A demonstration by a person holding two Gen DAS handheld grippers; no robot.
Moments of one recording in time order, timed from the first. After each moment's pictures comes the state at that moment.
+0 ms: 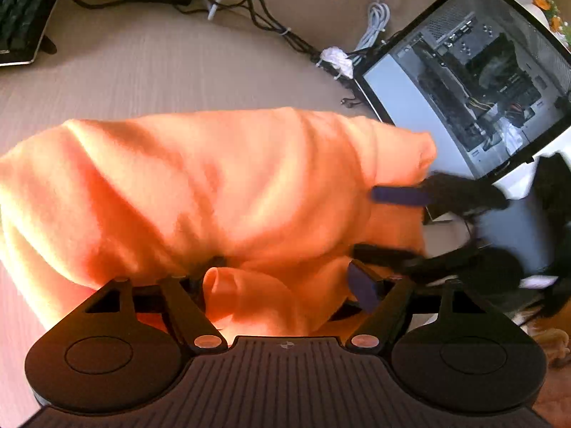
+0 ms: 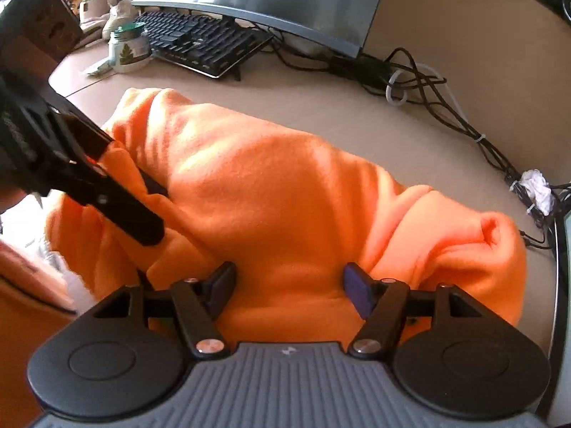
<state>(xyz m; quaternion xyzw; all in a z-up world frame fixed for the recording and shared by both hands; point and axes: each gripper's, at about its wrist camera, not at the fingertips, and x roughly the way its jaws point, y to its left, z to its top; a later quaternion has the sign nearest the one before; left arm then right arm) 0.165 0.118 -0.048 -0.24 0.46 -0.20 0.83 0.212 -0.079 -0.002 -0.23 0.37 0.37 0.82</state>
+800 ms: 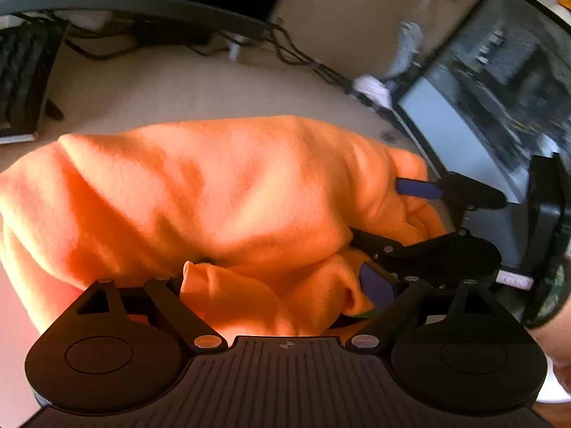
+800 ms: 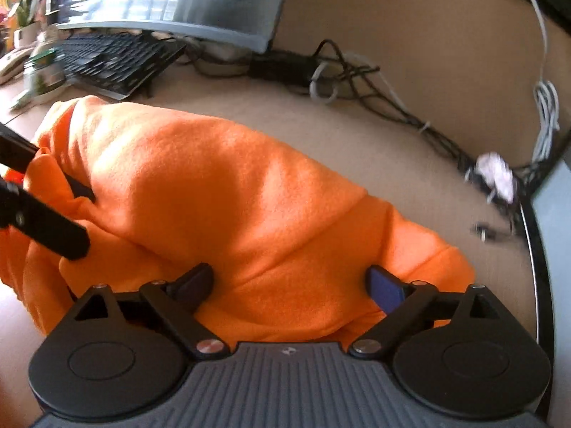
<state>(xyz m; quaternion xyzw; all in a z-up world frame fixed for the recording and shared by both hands) 0.214 0.129 -0.051 -0.19 0.45 -0.13 0.86 0.285 -0.070 -0.037 -0.22 0.35 0.27 0.87</state>
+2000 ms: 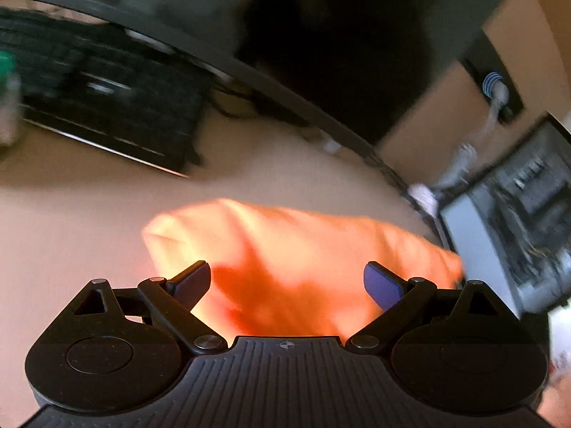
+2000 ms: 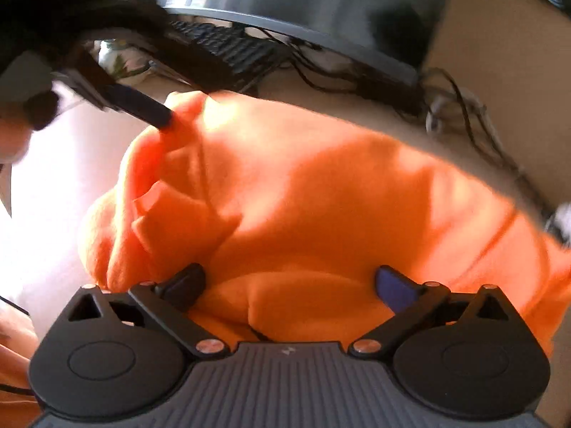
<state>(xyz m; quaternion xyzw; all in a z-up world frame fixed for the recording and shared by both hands) 0.156 0.226 -0.016 -0.30 0.37 0.01 0.88 0.236 -0.001 -0.037 -0.22 0.36 0.37 0.83</state>
